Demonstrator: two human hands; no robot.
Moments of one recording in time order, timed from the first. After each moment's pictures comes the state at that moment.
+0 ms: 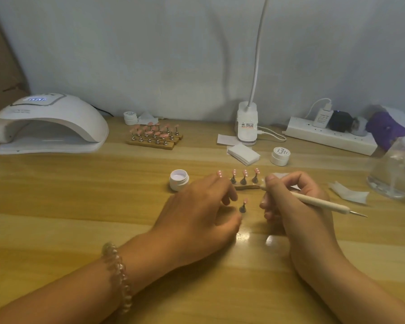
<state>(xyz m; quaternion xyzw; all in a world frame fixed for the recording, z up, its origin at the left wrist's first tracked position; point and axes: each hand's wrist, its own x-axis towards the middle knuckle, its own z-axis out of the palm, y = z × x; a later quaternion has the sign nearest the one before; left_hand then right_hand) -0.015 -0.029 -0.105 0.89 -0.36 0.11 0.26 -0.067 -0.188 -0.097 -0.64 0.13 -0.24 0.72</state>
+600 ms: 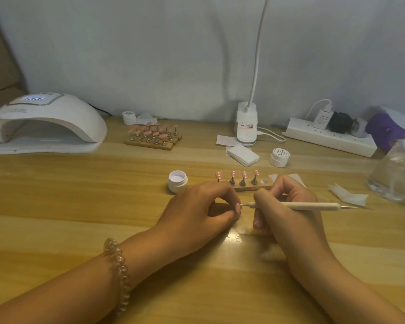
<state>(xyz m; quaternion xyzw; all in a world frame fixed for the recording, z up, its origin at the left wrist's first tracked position) -0.001 -0.031 -0.114 0.84 -0.37 0.05 0.39 -0.065 -0.186 -0.099 -0.72 0.11 -0.18 0.66</state>
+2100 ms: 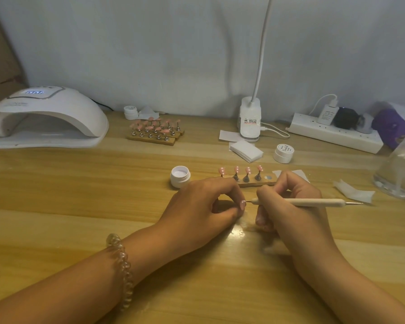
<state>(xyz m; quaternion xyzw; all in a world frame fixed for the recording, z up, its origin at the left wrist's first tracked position) -0.002 -0.031 -0.113 0.85 -0.37 0.05 0.38 -0.063 -0.186 -0.101 -0.73 0.10 -0.19 0.65</state>
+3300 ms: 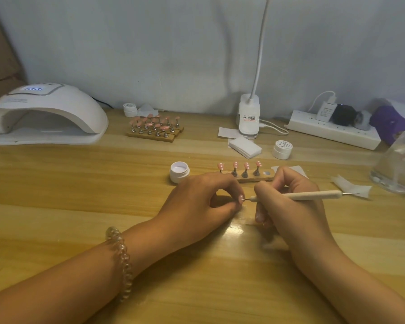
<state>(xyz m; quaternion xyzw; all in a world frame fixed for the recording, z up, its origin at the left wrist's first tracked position) -0.002 -0.030 -0.114 0.84 -0.38 0.05 0.38 -0.066 -0.185 -0.099 -0.73 0.09 -0.18 0.65</state>
